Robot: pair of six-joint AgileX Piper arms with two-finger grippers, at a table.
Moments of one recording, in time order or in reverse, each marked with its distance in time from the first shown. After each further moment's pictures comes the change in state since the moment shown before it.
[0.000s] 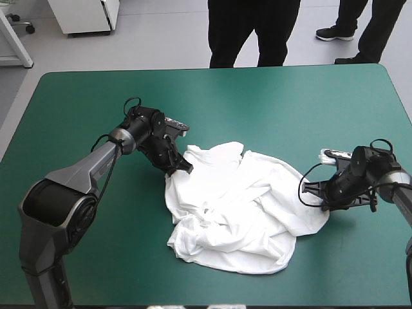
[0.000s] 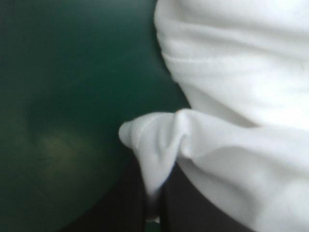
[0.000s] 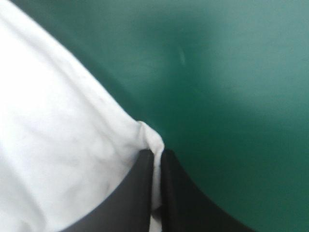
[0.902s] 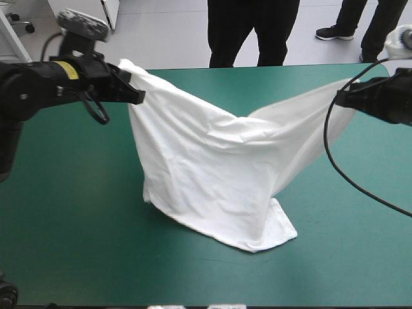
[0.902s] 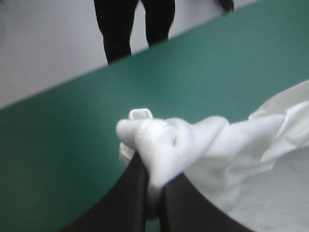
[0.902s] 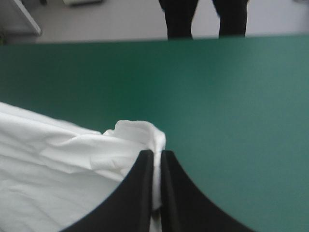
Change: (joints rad) left arm 0.000 -0.543 -0.507 0.103 0.134 -0.076; right arm 0.003 -0.358 -0.927 0.108 0.338 -0.020
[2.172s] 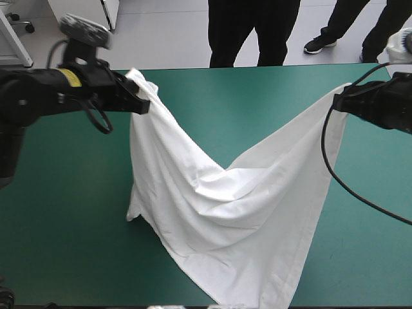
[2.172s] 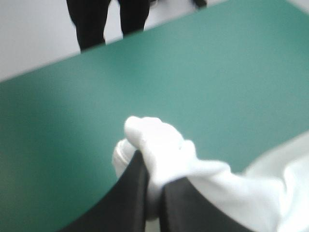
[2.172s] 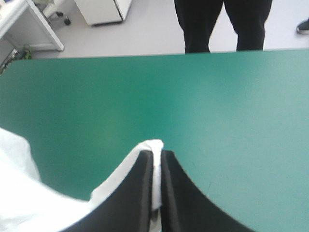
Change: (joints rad) left arm 0.000 -0.027 0.115 -0.087 -0.020 0.017; right arm 0.000 -0.030 0.085 0.054 -0.045 0.006
